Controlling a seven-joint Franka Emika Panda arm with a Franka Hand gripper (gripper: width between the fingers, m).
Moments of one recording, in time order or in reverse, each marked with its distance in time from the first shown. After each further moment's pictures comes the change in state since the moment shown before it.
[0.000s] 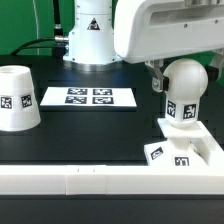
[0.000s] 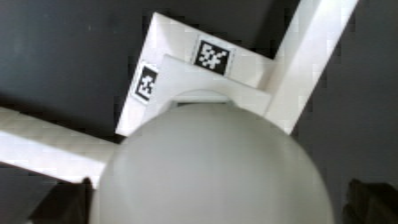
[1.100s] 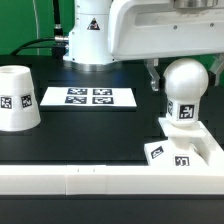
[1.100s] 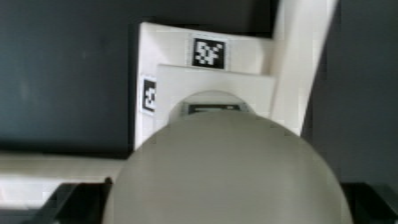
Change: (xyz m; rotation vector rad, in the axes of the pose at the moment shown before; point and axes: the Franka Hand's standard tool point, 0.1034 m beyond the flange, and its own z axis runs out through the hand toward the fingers) arm 0.001 0.002 0.001 0.003 0.013 0.380
